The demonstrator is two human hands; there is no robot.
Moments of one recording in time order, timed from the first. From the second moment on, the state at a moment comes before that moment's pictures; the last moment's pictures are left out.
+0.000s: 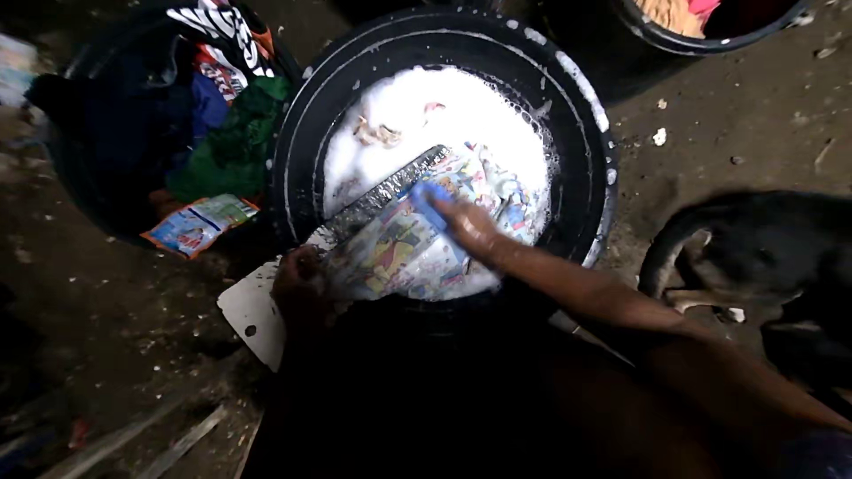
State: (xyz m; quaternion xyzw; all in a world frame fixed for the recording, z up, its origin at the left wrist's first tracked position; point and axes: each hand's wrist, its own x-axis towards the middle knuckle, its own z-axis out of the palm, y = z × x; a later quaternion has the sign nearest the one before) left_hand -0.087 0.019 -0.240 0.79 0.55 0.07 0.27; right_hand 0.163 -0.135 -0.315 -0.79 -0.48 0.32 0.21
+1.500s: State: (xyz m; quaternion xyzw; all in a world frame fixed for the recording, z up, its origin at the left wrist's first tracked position) left_hand -0.100 0.040 -0.241 0.79 0.52 0.14 0.28; right_hand 0.233 -0.110 -0.324 -0.90 -0.31 0.29 0.13
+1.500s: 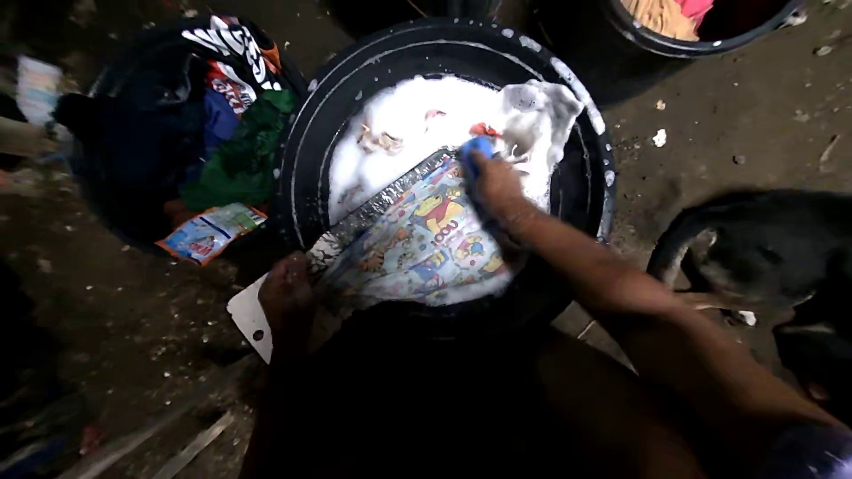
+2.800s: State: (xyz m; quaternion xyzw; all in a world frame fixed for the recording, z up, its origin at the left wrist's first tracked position) left_hand -0.096 0.039 -0.249 0.80 0.48 0.18 0.32; right_hand 0.214 -0.048 -0.331 -0.75 -0.52 0.33 0.25
